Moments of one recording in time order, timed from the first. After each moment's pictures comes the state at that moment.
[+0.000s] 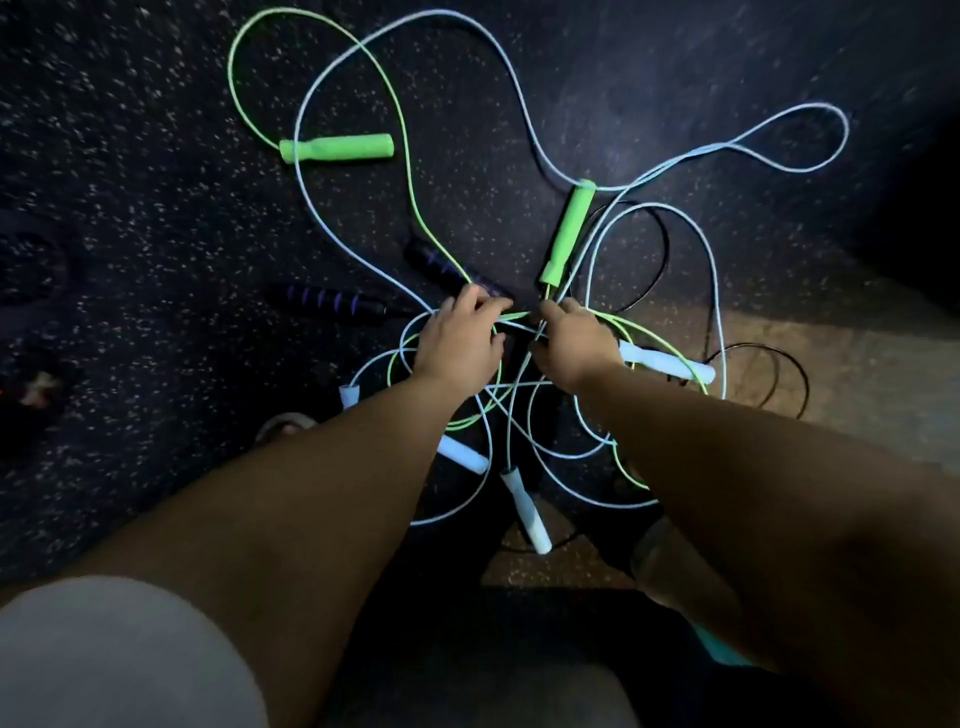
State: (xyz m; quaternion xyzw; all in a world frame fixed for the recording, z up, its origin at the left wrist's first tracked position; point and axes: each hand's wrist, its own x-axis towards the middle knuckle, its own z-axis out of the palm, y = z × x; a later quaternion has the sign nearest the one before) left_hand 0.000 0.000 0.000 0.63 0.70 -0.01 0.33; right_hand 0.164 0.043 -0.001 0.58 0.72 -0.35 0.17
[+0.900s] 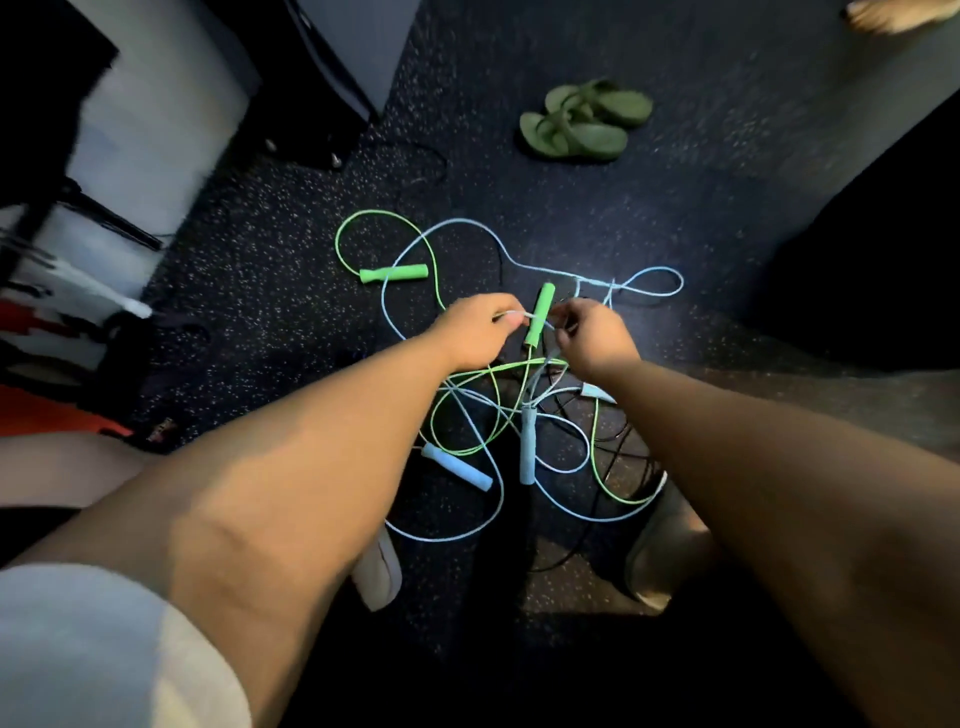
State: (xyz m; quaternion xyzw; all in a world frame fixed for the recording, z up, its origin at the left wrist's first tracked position) left_hand 0.007 -0.002 0.202 0.63 0.66 0.09 0.39; right_hand 0.198 0.021 0.171 0.63 0.68 -0.36 -0.12
